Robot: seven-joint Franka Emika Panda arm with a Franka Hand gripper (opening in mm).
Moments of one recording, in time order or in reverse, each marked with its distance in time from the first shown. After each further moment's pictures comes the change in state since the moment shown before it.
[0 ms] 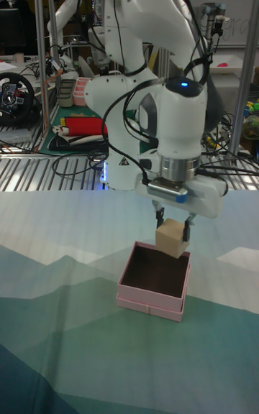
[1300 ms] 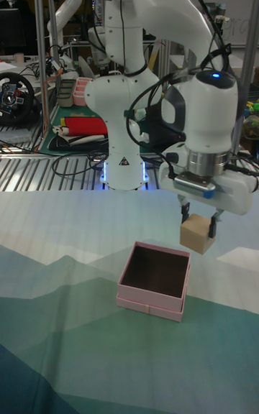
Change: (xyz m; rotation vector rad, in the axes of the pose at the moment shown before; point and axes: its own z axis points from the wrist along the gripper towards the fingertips) arm 0.021 0.051 -0.017 0.000 0.023 0.068
